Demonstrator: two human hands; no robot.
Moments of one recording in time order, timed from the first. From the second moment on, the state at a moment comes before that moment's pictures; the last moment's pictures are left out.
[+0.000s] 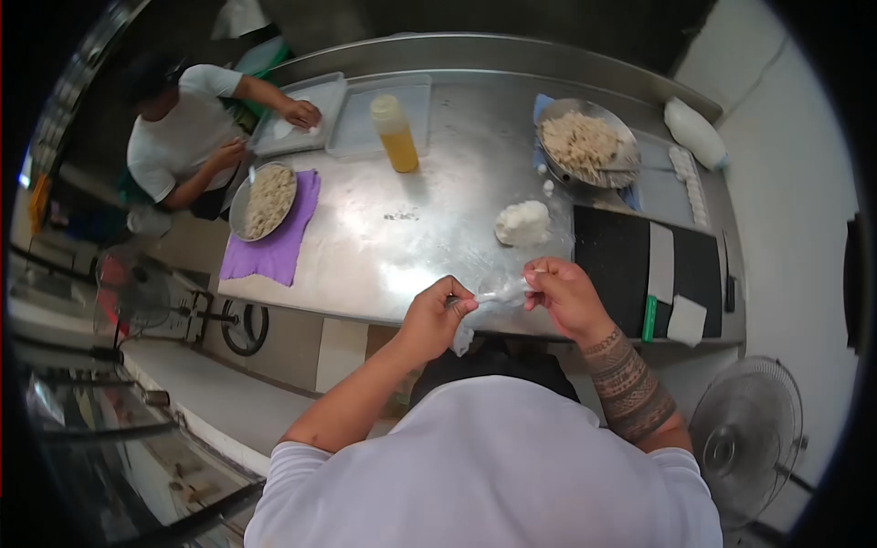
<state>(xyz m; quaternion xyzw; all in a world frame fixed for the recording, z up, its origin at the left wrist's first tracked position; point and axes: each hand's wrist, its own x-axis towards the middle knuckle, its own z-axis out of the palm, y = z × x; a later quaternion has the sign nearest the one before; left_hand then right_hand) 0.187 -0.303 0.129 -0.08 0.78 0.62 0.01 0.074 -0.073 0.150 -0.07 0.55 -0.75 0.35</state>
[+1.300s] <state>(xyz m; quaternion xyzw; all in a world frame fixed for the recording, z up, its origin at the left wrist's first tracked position) 0.075 -0.178 0.088 -0.10 0.93 0.29 -0.23 -0.003 0.038 0.059 -0.11 0.69 -0.65 0.30</state>
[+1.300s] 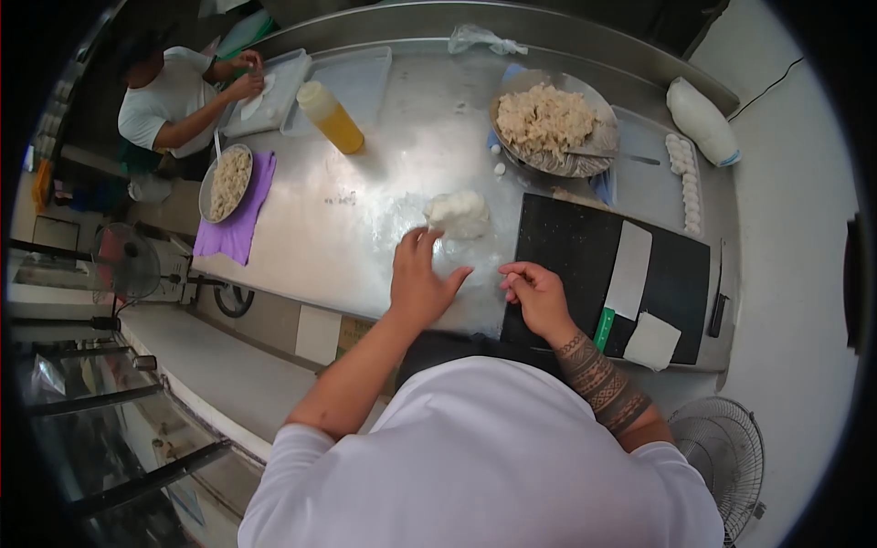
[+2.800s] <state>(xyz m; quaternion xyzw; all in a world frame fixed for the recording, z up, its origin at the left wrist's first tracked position) 0.035 -0.215 0.086 0.11 0.94 0.31 -0.03 0.032 -0.046 0.052 0.01 0.80 -0.57 0.16</state>
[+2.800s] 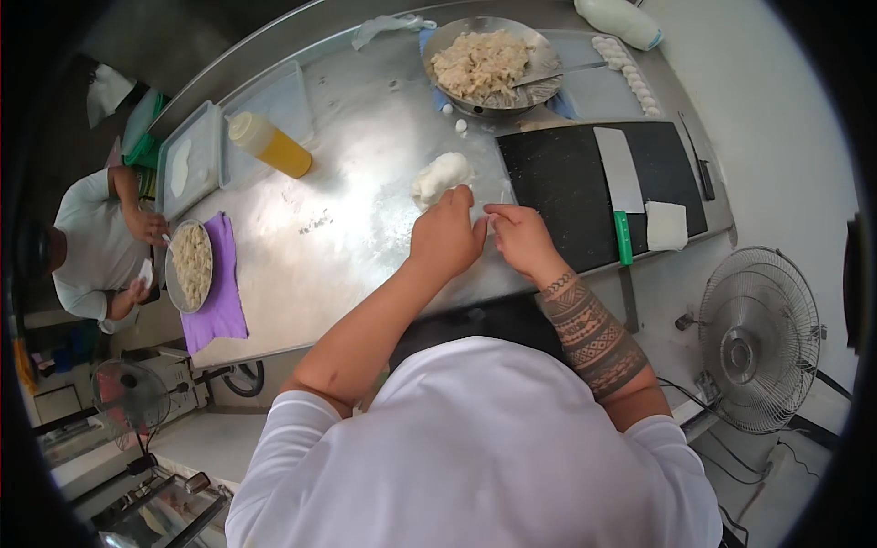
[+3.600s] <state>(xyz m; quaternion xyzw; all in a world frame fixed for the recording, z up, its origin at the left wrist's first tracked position) 0.117 -0.150 0.108 0.20 0.94 0.26 -0.11 0.026 -0.006 0.048 0.09 0.38 -0.80 0.46</state>
